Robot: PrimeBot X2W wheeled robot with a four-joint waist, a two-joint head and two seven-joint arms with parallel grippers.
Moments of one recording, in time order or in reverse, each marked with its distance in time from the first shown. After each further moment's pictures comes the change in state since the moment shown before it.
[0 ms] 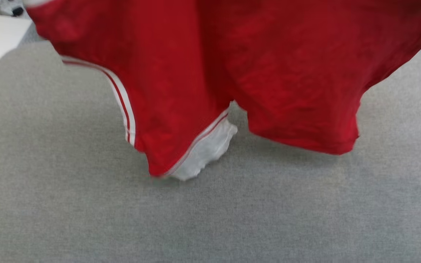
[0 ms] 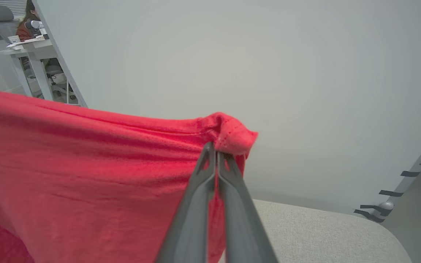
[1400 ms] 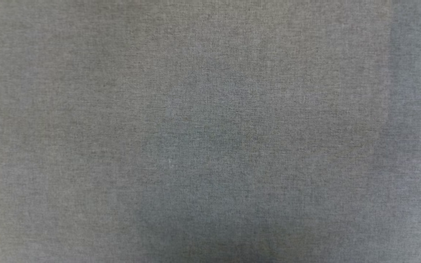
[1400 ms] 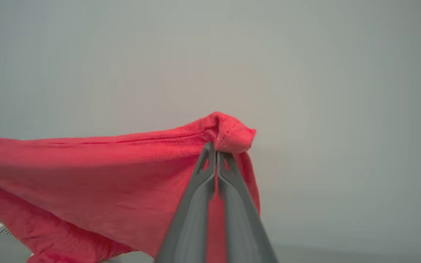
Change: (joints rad) left arm -0.728 -0.534 -0.218 1.147 0.275 -0.313 -0.402; right arm -0.773 0.080 0.270 0.891 -0.223 0.007 -0.765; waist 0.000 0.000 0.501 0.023
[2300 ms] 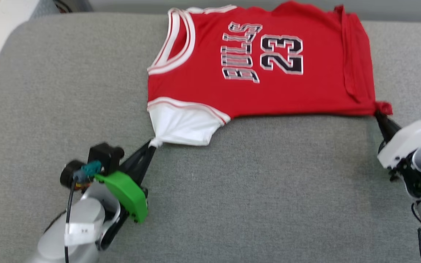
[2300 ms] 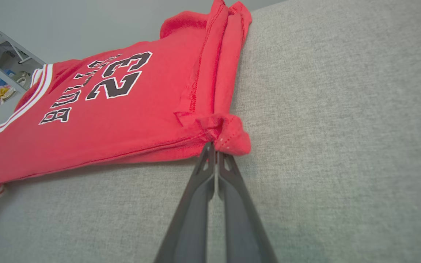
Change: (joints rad) left arm 1.215 -0.035 -0.040 -0.327 -0.093 0.020 0.002; right arm 0.886 -0.079 0.211 0.078 0.426 0.000 -0.010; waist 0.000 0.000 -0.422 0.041
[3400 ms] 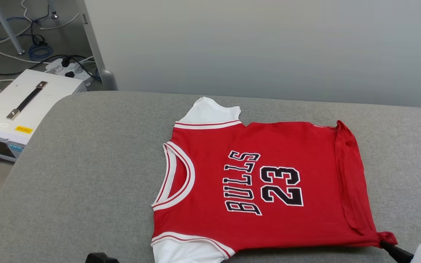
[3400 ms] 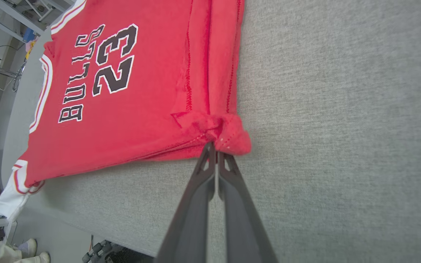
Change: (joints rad) left arm 0.553 0.269 -0.078 -0.495 -0.184 0.106 0.199; right arm 0.671 -0.114 -0.152 -0.442 0.190 0.000 0.401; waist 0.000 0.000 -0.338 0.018
